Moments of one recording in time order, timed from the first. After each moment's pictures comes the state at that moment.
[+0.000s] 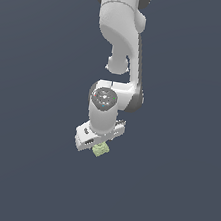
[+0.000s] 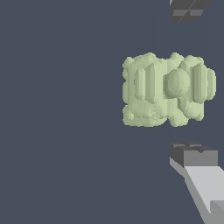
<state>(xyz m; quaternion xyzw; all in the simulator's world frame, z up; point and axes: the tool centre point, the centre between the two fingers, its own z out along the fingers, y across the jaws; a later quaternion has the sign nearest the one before) 0.063 -0.021 0.070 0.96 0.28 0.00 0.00</state>
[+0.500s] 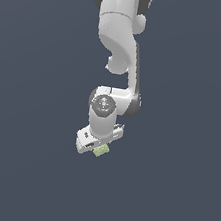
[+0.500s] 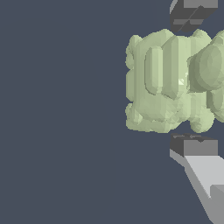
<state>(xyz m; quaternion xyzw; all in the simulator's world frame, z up) 0.063 -0.021 0.041 0.96 0.28 0.00 0.00</state>
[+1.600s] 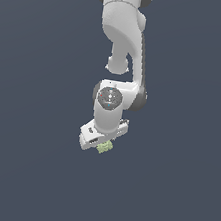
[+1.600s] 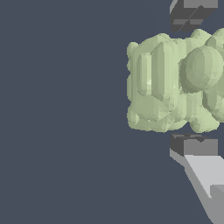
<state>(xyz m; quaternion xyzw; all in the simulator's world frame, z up) 0.057 -0.007 0.069 0.96 0.28 0.00 0.00</state>
